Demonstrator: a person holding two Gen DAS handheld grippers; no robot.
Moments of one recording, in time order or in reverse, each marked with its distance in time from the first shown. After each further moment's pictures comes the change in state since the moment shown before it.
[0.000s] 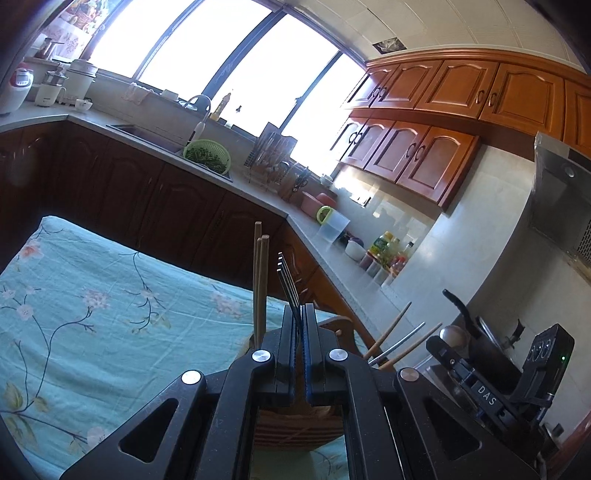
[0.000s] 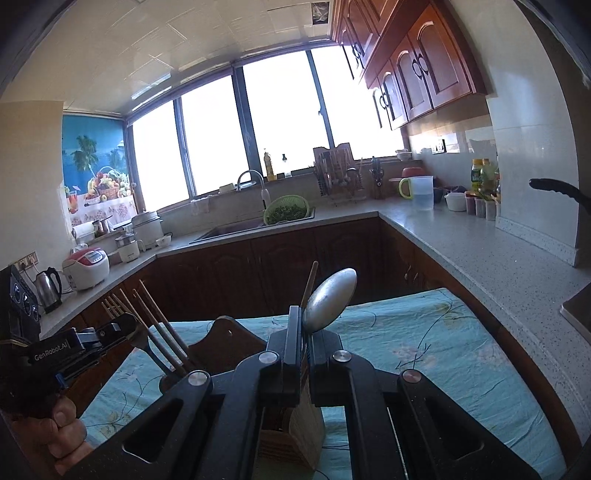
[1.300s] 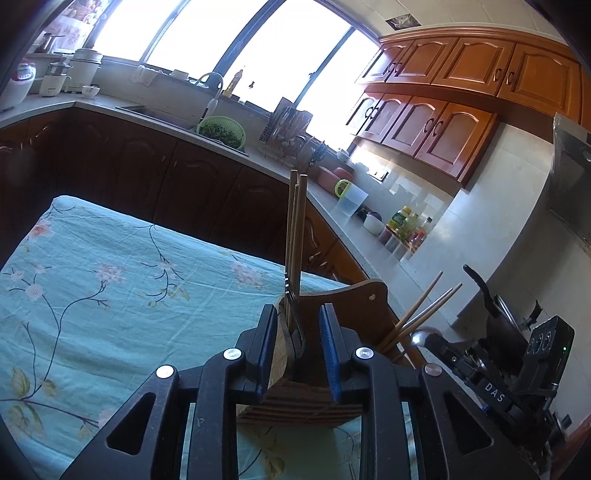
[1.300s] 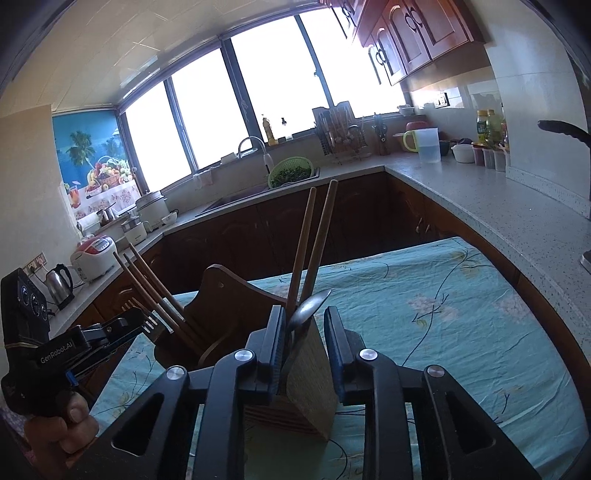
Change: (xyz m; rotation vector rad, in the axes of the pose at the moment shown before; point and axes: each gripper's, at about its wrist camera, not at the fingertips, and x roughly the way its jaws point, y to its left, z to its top) left arm -0.004 0.011 0.010 -0.004 0.081 0.051; right arm 0.017 -0.017 -0.016 0.089 0.139 0.042
